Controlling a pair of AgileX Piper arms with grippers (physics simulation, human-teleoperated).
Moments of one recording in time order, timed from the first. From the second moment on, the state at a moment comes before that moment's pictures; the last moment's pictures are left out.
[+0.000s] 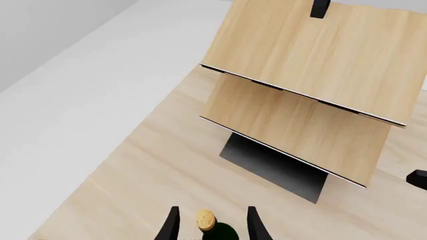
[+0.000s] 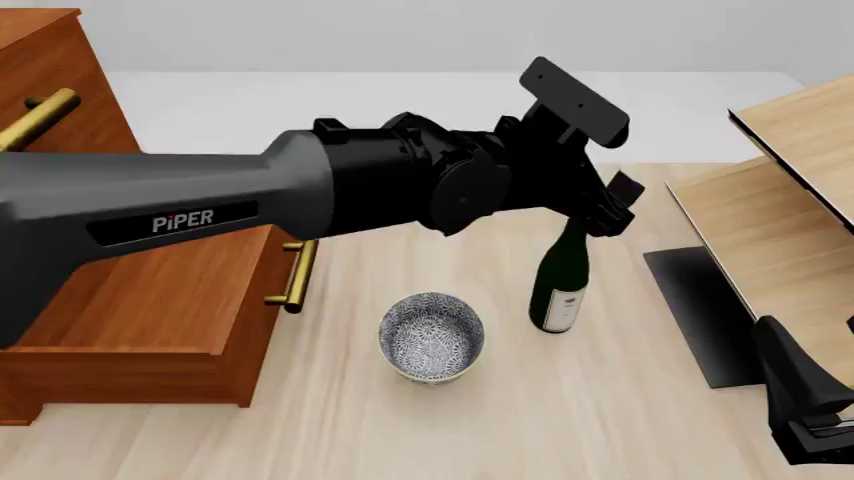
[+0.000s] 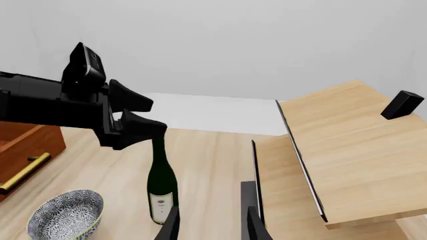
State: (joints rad) left arm -0.93 1.92 -1.53 0.06 0.16; right arm 0.10 0.01 0.00 0.03 -0.03
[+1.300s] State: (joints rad) left arm -0.92 1.99 -1.44 -0.05 0.12; right arm 0.11 0.01 0.00 0.03 -0.03
